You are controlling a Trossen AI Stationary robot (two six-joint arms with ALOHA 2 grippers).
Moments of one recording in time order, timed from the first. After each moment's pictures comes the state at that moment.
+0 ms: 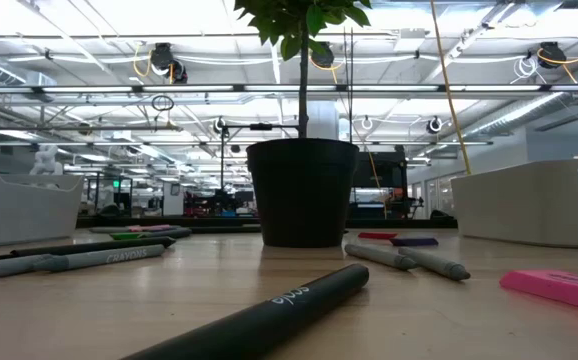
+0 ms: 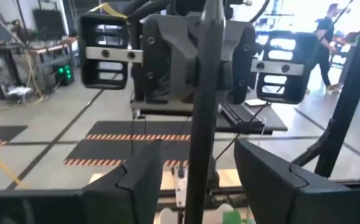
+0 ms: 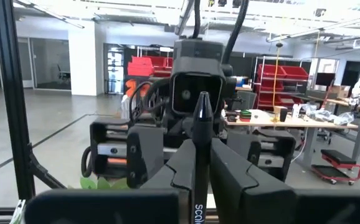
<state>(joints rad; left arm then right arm) 0.29 1.72 1.92 -0.21 0.39 0.02 -0.34 1.20 1.41 -0.05 -0.29 -0.01</state>
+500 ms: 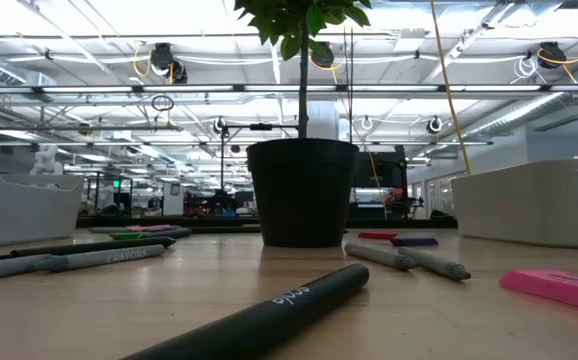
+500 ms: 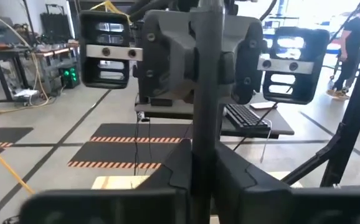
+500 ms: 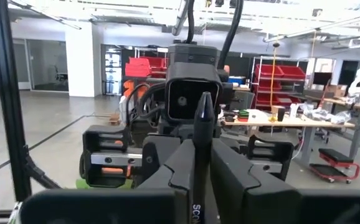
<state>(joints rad) 0.29 1.75 1.92 -0.19 0.36 0.02 -0.34 1.20 1.41 -0.05 -0.29 -0.01</state>
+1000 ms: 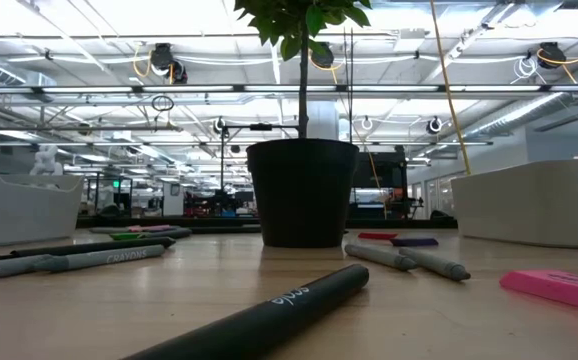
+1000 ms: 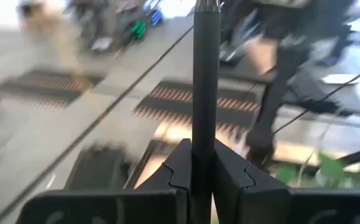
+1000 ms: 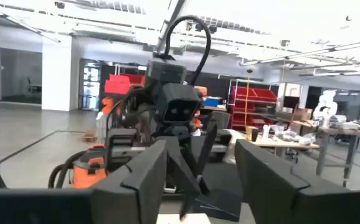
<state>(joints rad) 0.30 1.63 2.04 -0.64 0.04 0.00 -0.35 1.11 1.41 -0.05 -0.21 -0.05</state>
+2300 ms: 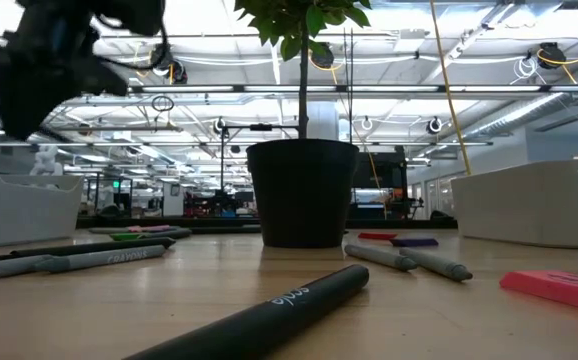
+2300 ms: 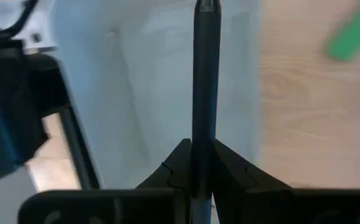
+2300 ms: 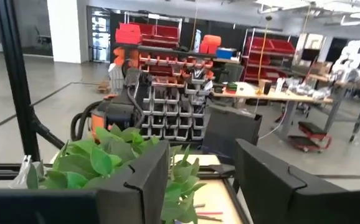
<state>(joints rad) -0.08 1.36 1.01 -1.47 0.08 -1.60 -0.35 0.98 1.41 -0.43 -0.25 -0.09</state>
